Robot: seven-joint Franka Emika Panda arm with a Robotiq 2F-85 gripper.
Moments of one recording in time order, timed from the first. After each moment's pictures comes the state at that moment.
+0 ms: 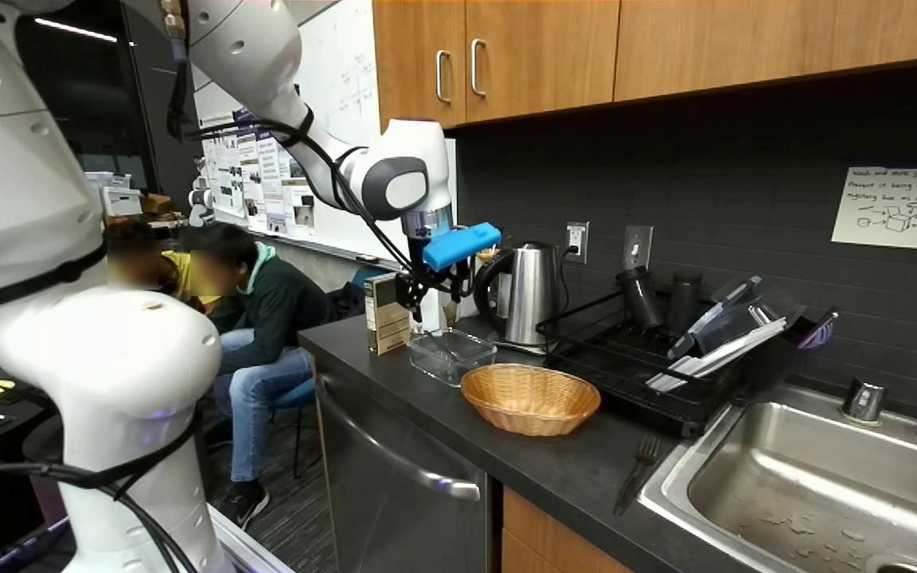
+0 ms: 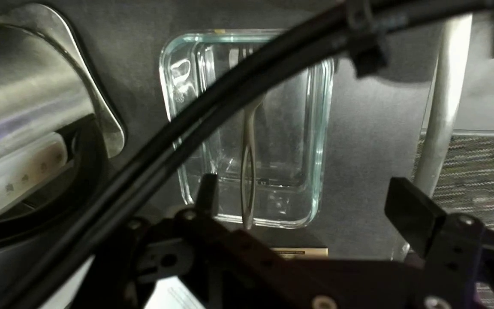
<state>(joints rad) 0.10 -0.27 -0.25 -2.55 0.10 2.55 -1.45</state>
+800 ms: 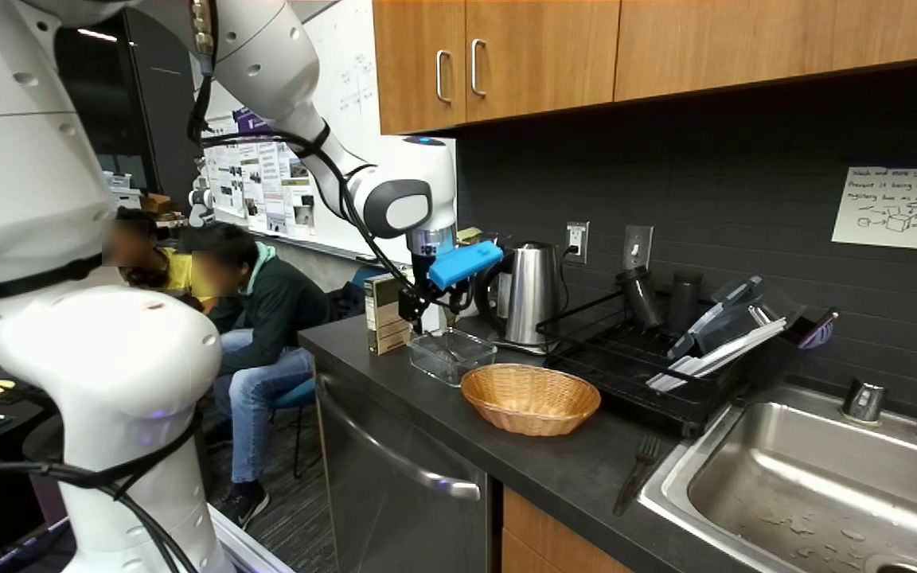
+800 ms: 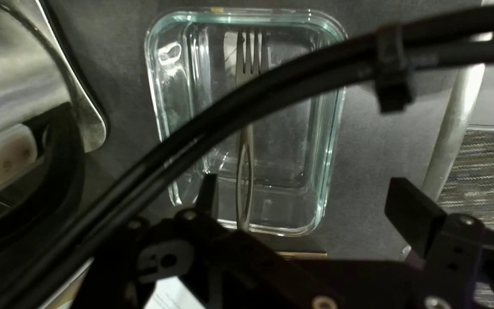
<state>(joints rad) 0.10 -0.19 -0.23 -2.54 0.24 2.60 -1.60</state>
